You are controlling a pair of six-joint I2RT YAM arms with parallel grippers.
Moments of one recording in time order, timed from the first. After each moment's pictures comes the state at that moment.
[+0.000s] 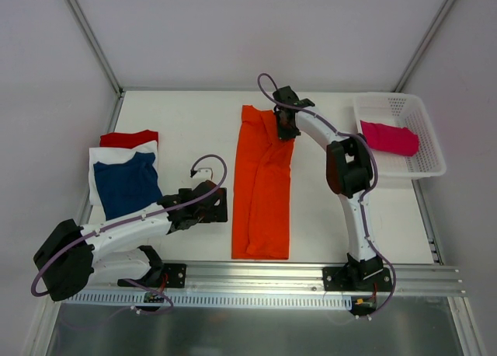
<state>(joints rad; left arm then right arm) -0.86 1.12 0.56 -0.45 -0.37 -0.76 0.44 2.32 1.98 -0.77 0.19 0.27</state>
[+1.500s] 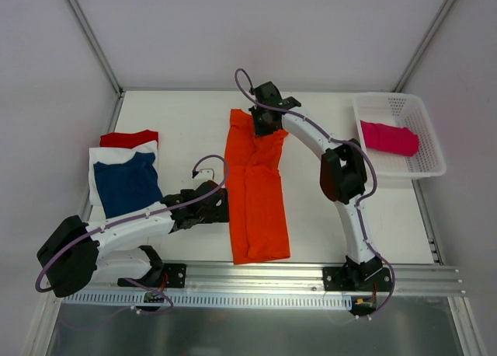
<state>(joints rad) -0.86 1.16 0.56 -0.43 -0.35 -0.78 0.57 2.26 2.05 -0.73 0.01 0.25</state>
